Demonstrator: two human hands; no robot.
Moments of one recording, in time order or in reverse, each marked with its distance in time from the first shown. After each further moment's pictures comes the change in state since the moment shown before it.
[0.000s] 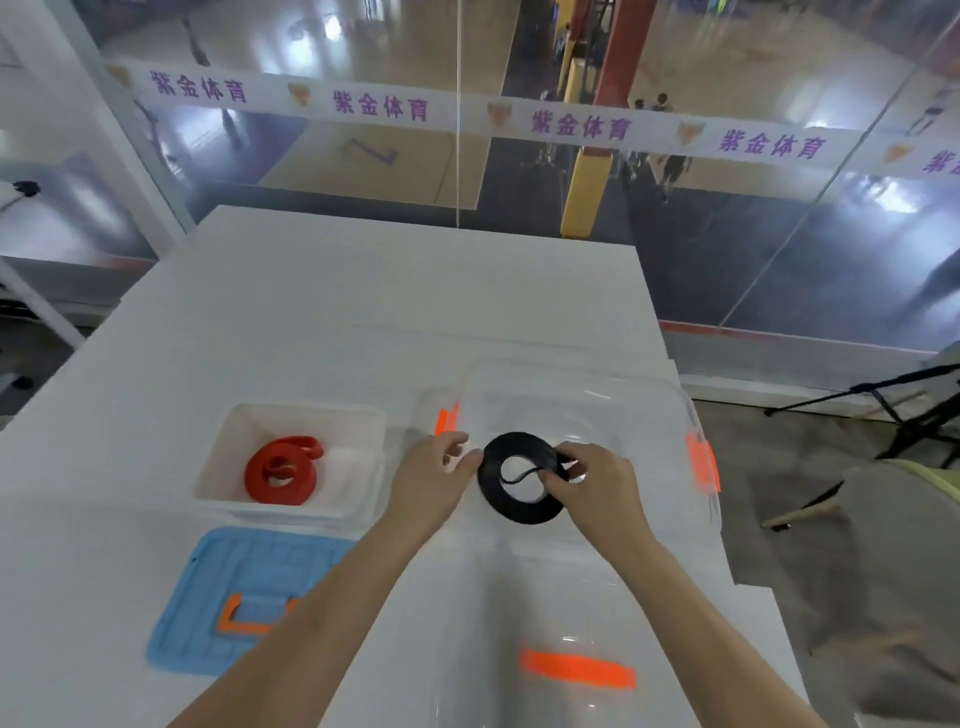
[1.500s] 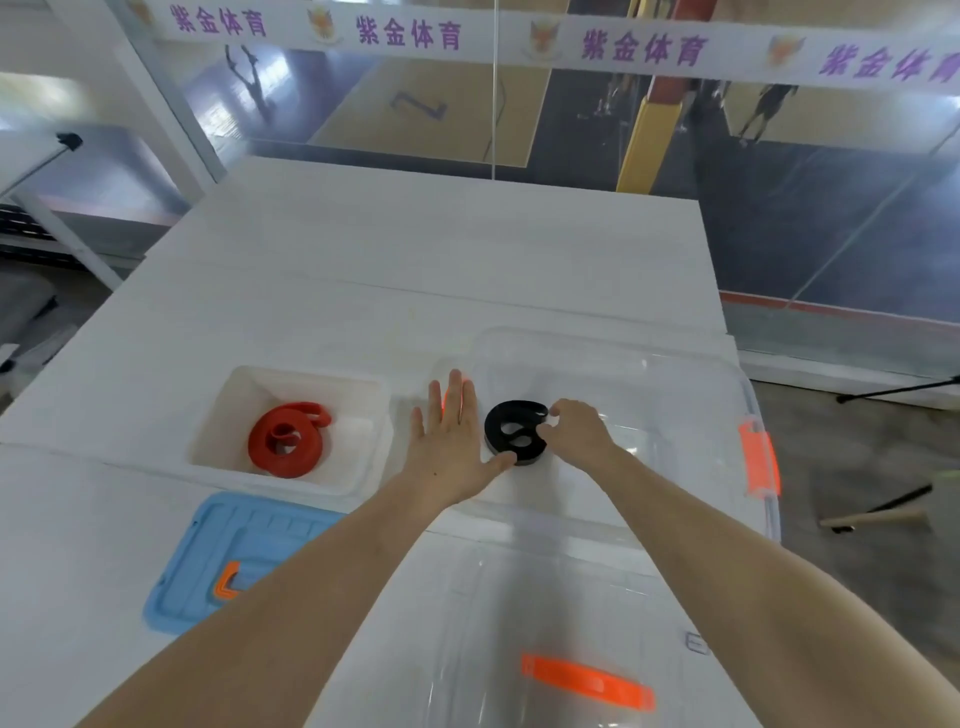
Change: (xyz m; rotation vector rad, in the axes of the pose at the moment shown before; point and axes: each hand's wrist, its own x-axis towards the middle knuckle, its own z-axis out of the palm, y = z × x) left_hand 0.060 -0.028 0.053 0.744 -0.169 0.043; right_hand 0.142 0.073 0.083 -0.310 -0.359 0.181
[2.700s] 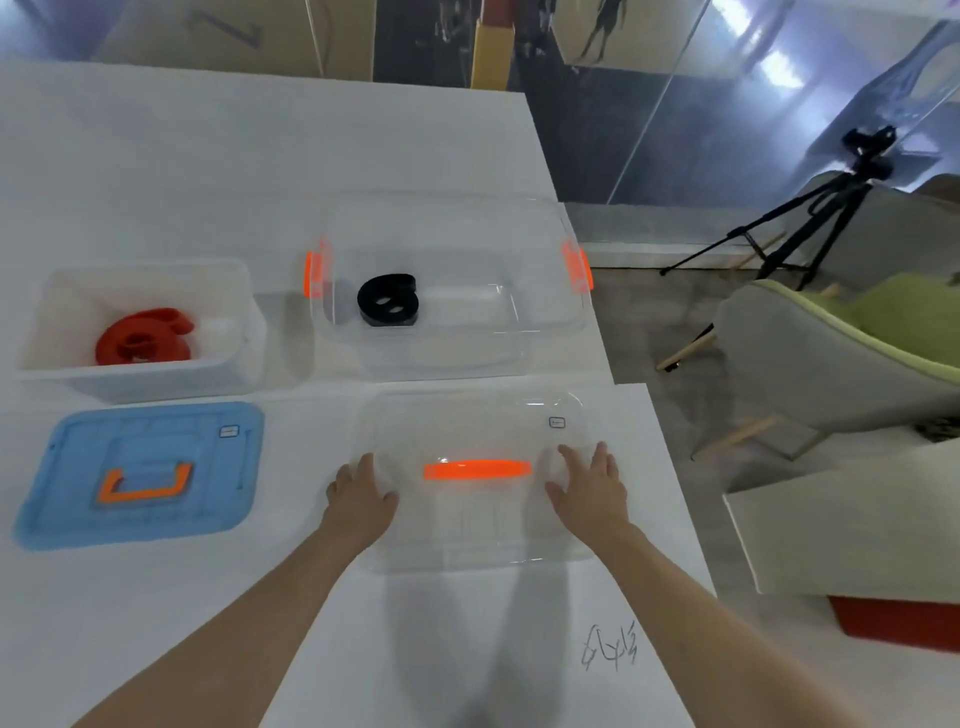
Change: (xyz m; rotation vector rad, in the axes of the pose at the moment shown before) left_hand -0.186 -0.018 0.198 -0.304 -0.283 -0.211; right_hand -0.316 0.217 0.102 -0.215 0.082 0.386
